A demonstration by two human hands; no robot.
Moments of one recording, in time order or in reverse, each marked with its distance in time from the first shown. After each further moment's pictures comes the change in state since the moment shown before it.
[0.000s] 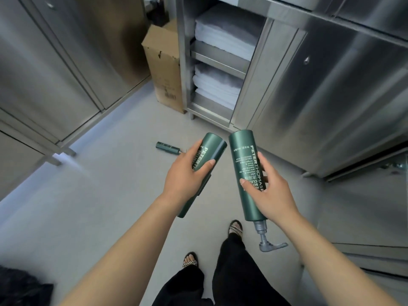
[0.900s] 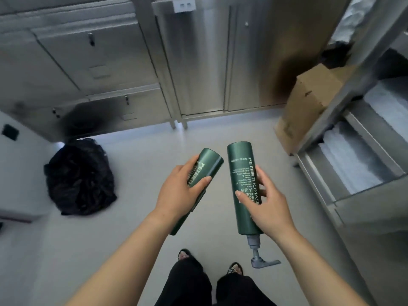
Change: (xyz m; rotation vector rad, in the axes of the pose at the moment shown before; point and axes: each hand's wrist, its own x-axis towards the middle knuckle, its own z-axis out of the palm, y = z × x) left_hand -0.016 -0.042 -0.099 0.134 0.603 -0.516; right_hand 0.144 -0.109 0.117 0.075 -0.695 -0.399
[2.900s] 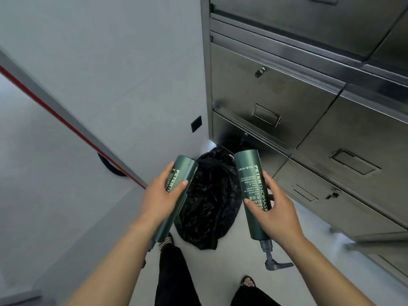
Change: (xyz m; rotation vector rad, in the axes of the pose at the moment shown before) left_hand 0.203 -0.596 -0.514 -0.191 0.746 -0.837; right_hand 0.354 -0.387 0.753 -0.246 -0.786 -0.453
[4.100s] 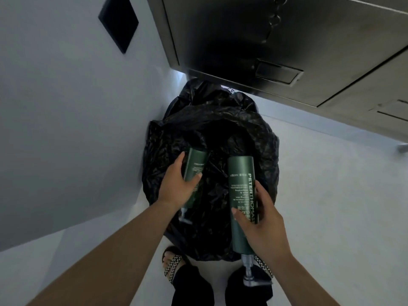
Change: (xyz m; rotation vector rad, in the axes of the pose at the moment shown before) left_hand 0.325 -0.357 0.353 0.055 -0.627 -0.093; right_hand 0.181 0.306 0.385 0.243 0.143 0.513
